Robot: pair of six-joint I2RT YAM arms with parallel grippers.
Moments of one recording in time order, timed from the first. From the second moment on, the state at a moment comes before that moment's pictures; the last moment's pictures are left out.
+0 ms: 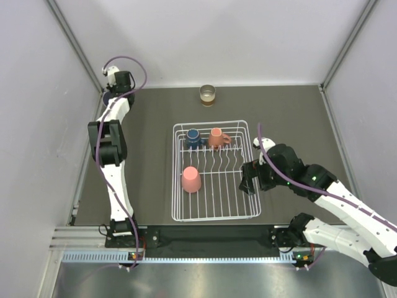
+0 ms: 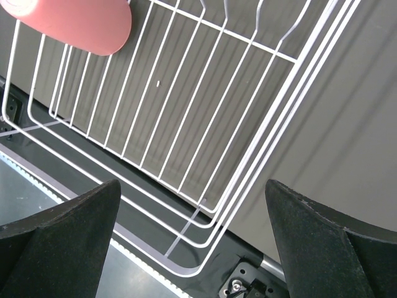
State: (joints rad) left arm 0.08 2.35 1.96 -0.12 -0.54 -0.26; right arm 0.75 0.83 0.86 -0.83 -0.06 0.39
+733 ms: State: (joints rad) left arm 0.00 1.14 1.13 -0.12 0.18 -0.90; right arm 0.75 0.83 0.97 -0.81 -0.03 0.51
